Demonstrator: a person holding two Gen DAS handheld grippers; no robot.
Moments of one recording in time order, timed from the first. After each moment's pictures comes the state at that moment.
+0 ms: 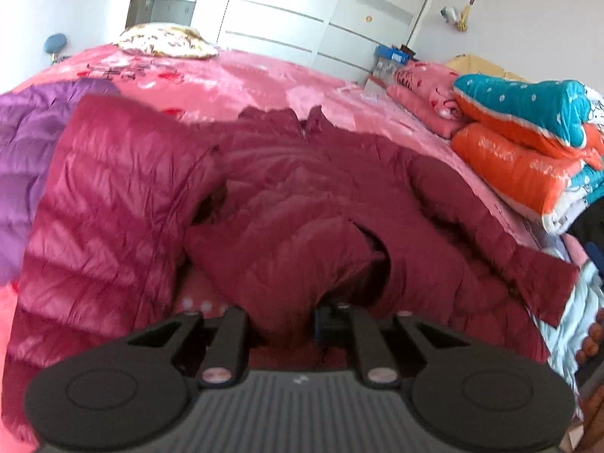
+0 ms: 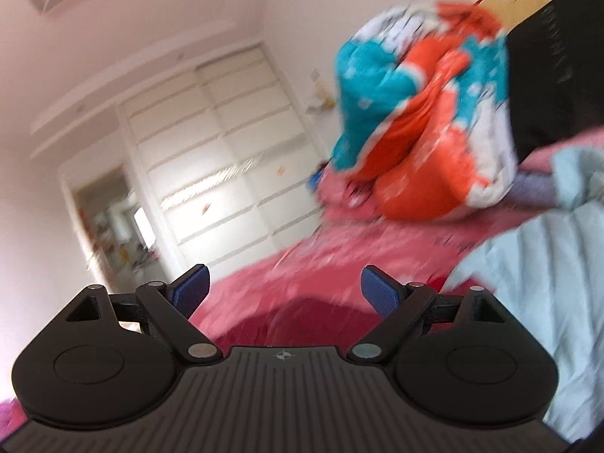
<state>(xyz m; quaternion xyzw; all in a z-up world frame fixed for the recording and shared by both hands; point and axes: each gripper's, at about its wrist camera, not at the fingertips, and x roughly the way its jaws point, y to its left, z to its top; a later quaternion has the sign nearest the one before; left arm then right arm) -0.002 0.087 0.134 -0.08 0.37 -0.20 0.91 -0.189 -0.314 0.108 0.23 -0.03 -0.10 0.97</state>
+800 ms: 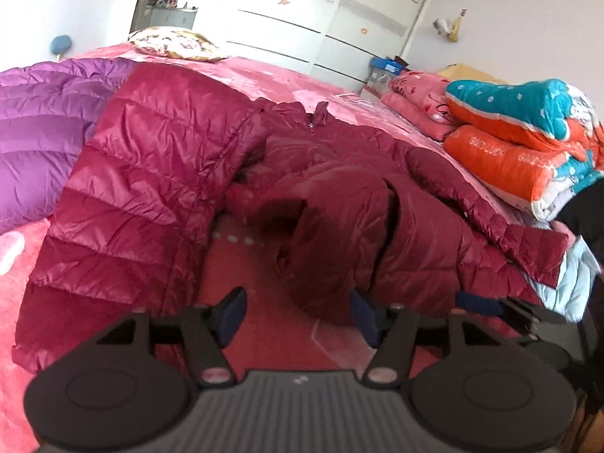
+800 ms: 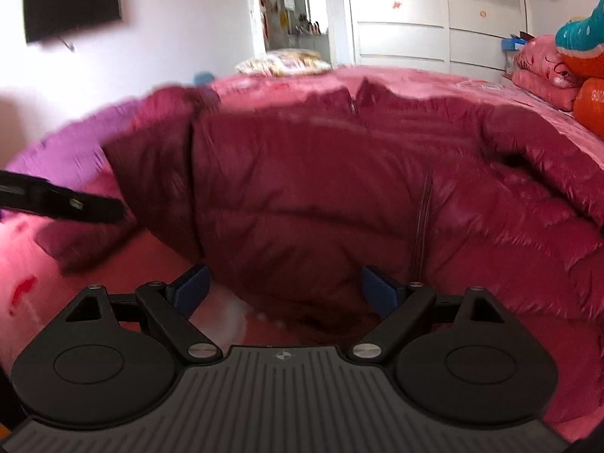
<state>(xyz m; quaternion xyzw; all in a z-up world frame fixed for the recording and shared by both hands) -0.051 0.132 0.095 -0.09 0.34 -0.21 0.91 -0.142 -0.117 0.031 -0.01 0.26 0.13 0.96</state>
